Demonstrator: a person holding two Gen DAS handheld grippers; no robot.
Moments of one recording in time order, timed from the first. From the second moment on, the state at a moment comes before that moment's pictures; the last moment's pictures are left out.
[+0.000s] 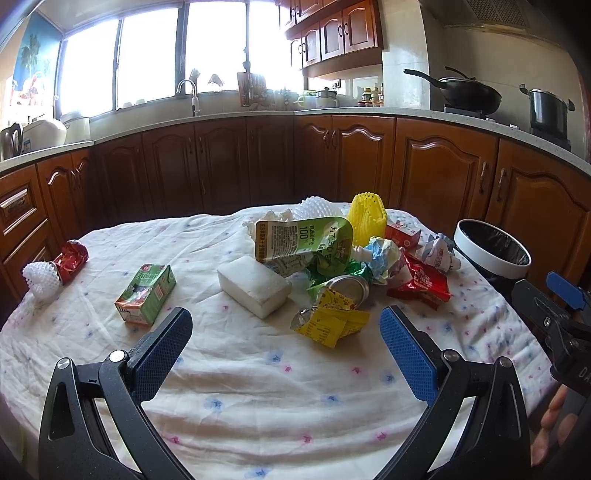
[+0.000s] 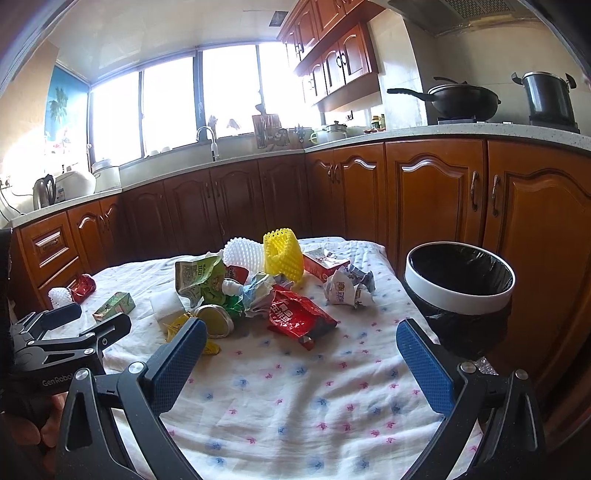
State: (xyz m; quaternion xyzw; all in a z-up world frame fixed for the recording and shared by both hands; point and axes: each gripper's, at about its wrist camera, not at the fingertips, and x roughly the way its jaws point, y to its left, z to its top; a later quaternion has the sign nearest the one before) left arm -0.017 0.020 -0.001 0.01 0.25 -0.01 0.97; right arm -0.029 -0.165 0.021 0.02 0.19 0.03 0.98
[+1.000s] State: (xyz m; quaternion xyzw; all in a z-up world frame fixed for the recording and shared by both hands) left arm 0.005 0.024 -0.017 -0.01 0.31 -0.04 0.95; right arm 0.016 -0.175 0.007 0.06 0.28 0.06 0.96
